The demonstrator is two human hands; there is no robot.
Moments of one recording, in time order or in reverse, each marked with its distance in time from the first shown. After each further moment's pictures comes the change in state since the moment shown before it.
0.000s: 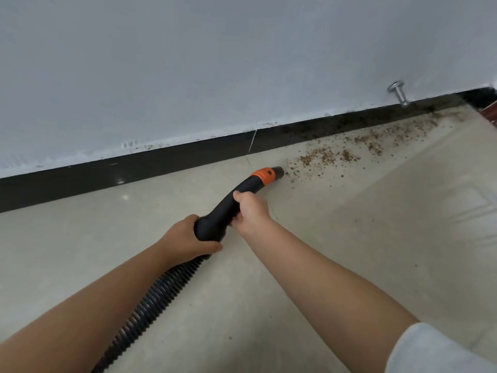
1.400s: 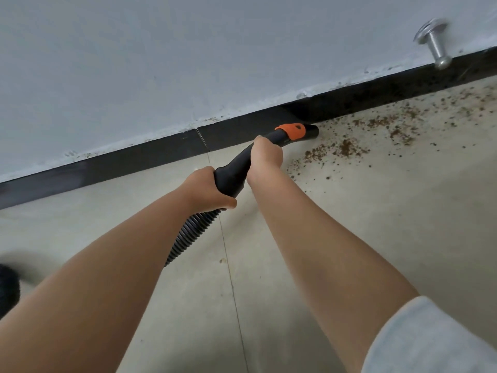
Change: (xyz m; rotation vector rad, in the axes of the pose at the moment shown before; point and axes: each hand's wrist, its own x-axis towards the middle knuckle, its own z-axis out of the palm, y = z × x) left_hand 0.091 0.213 0.100 0.369 0.211 -0.227; right_hand 0.083 -0.174 -0.120 -0.089 -0.101 0.015
